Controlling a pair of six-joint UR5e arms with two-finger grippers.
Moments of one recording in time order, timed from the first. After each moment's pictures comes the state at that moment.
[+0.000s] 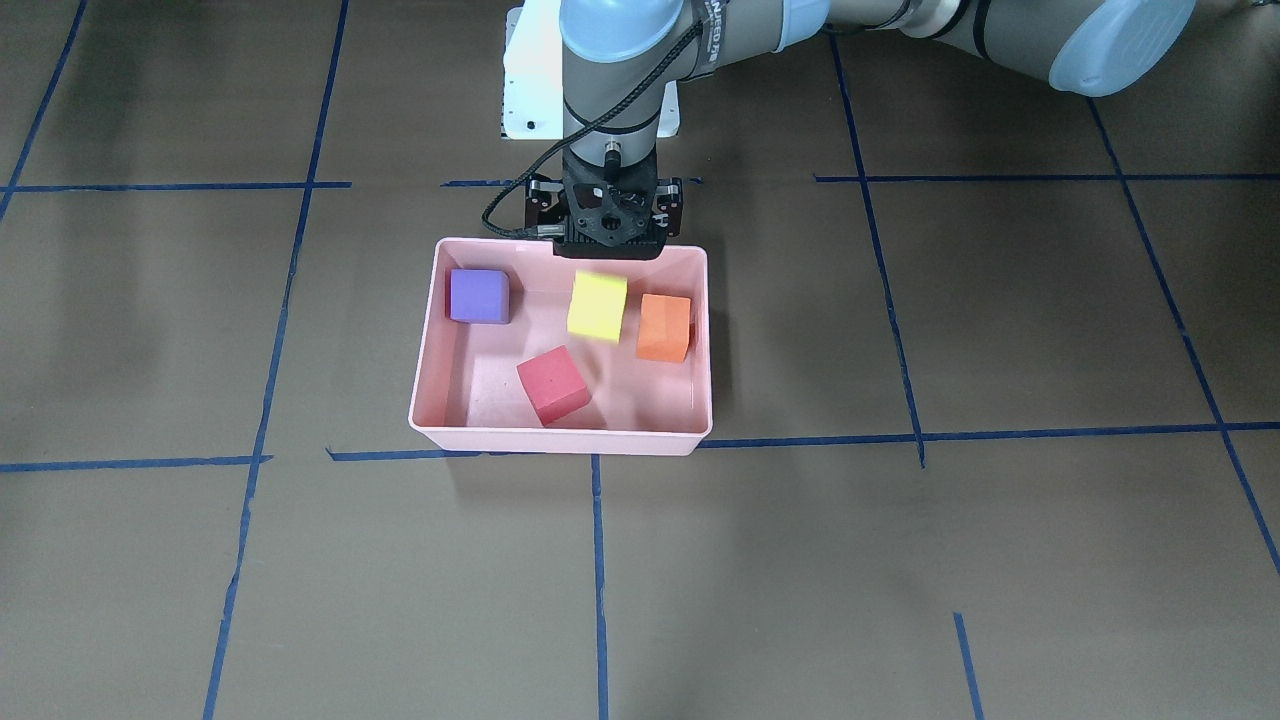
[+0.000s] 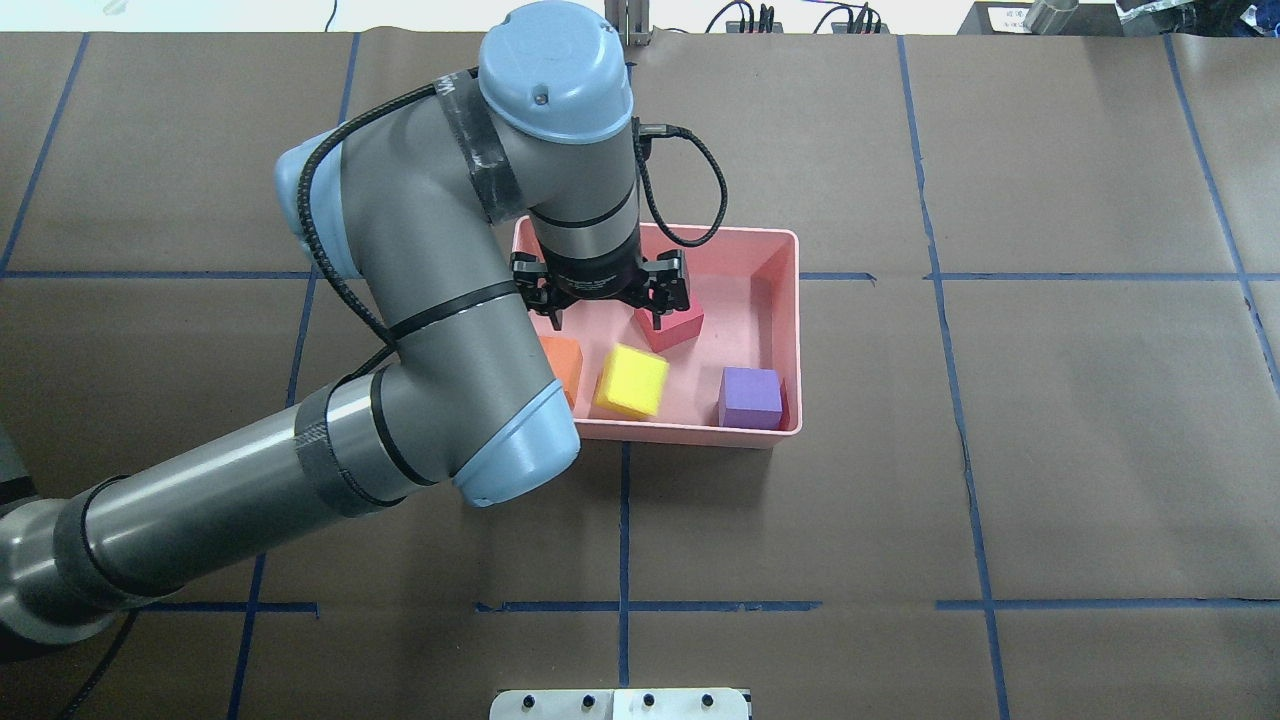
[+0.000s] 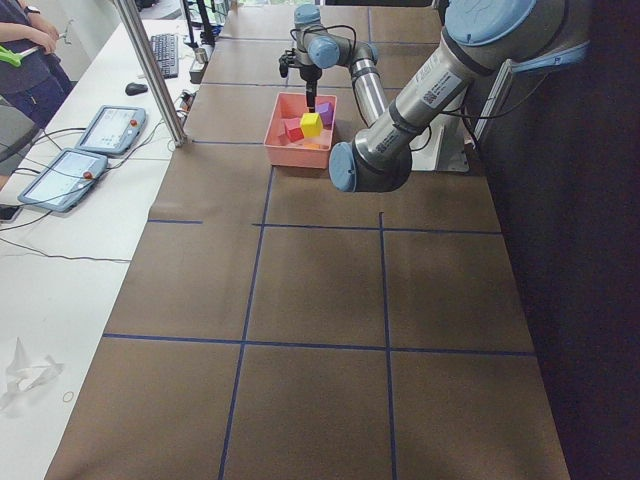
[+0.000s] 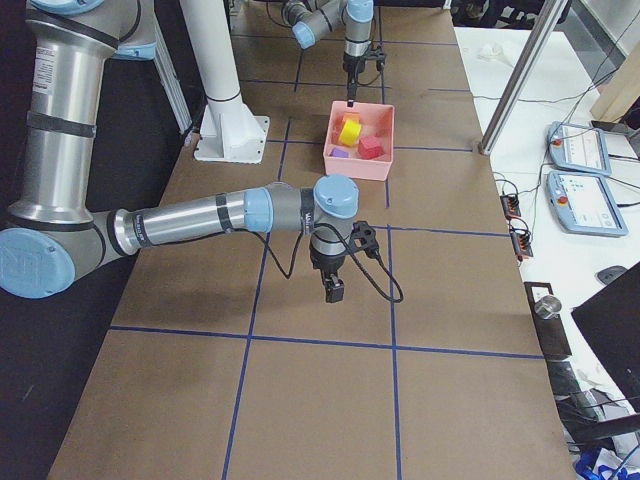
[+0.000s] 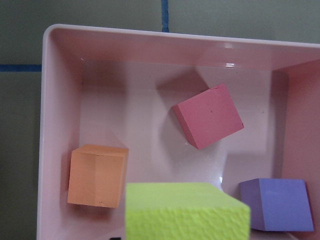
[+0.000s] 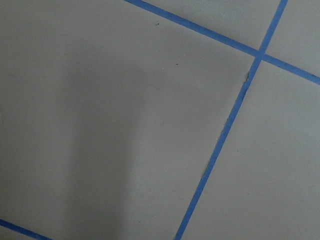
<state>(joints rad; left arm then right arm) -0.62 -2.50 -1.66 -1.31 -2.03 -1.08 1.44 -1.78 1.99 -1.75 2.30 -0.26</state>
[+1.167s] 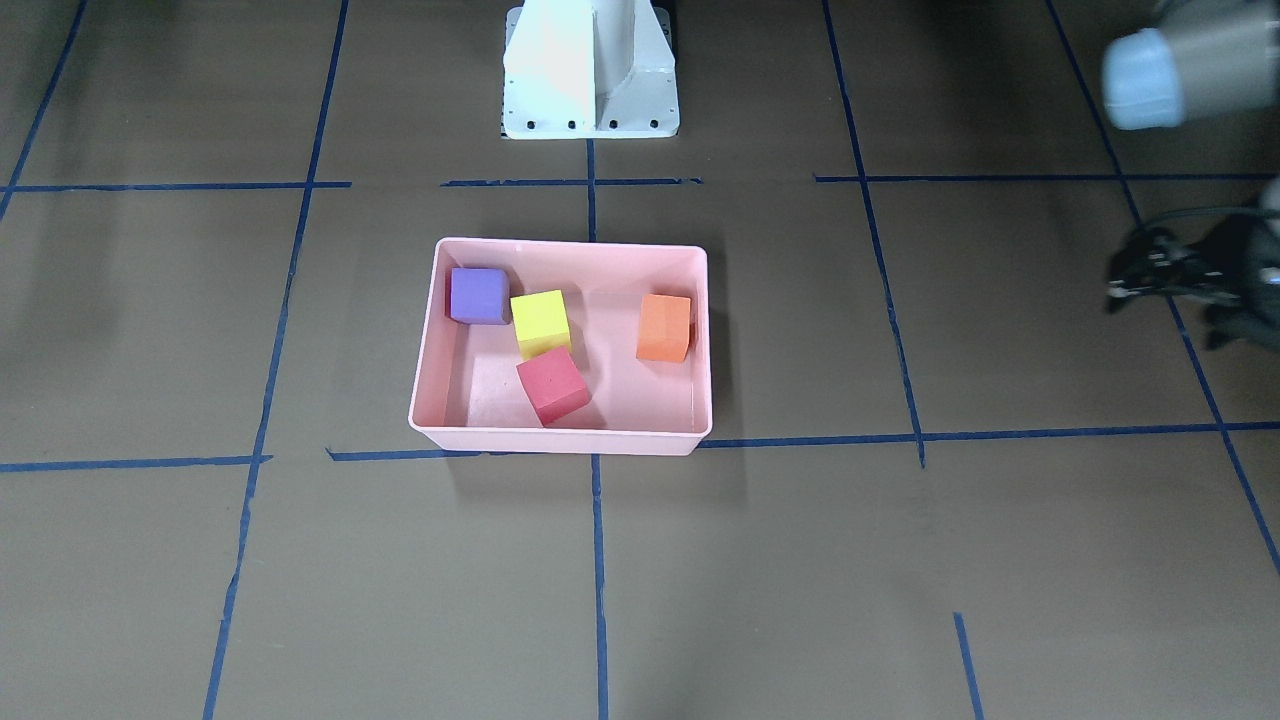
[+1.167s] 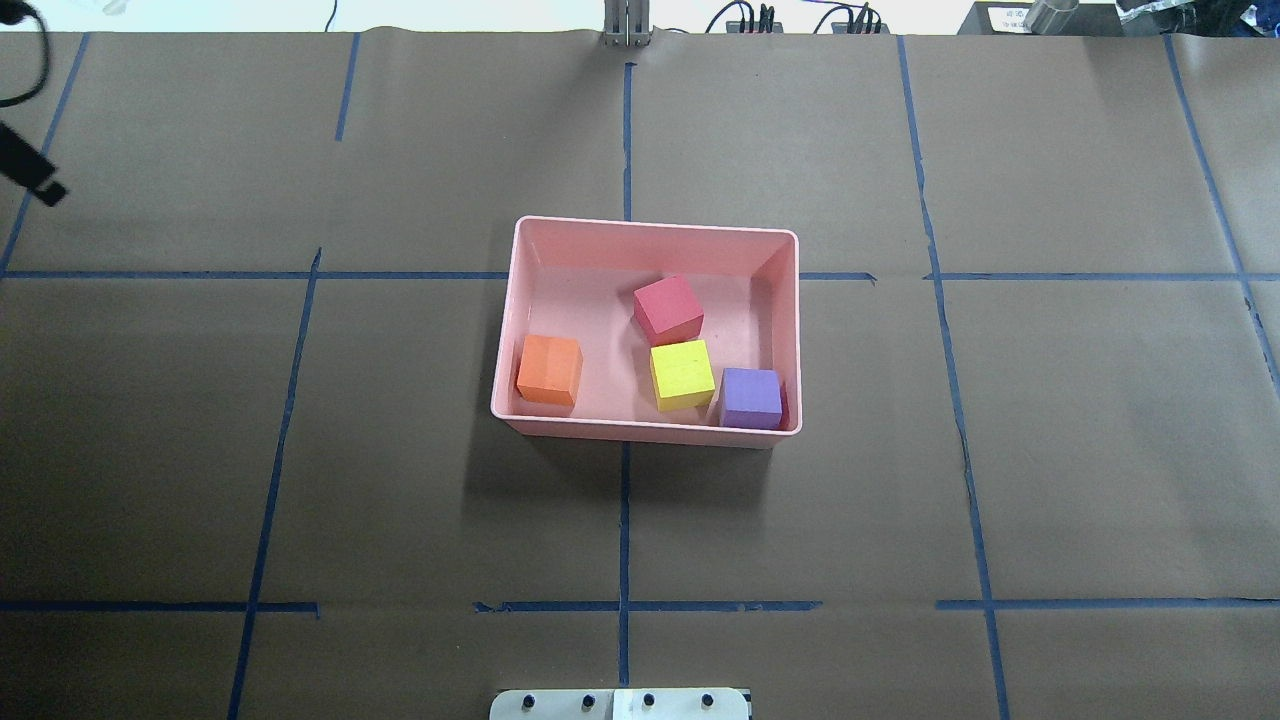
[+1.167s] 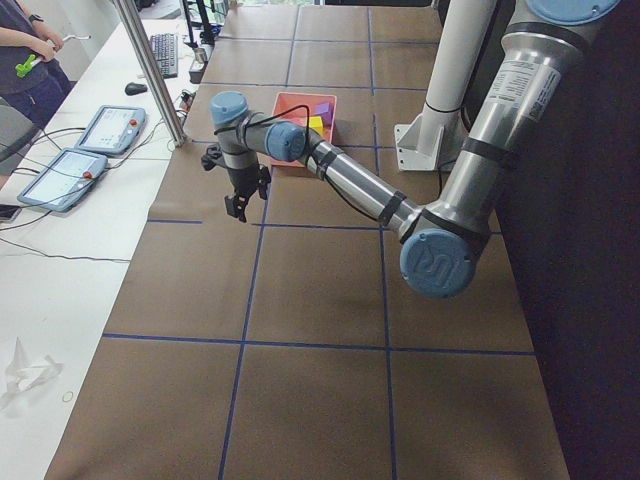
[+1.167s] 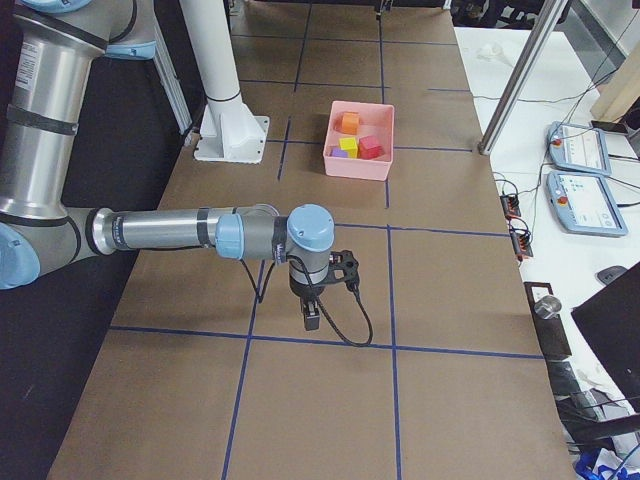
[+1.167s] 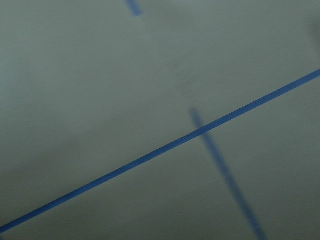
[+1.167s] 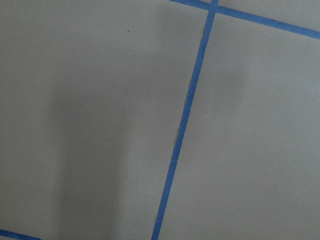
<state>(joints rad) -1.33 -1.84 -1.77 -1.31 -2.29 0.14 1.51 -1.86 1.95 -1.66 2.31 -0.18</state>
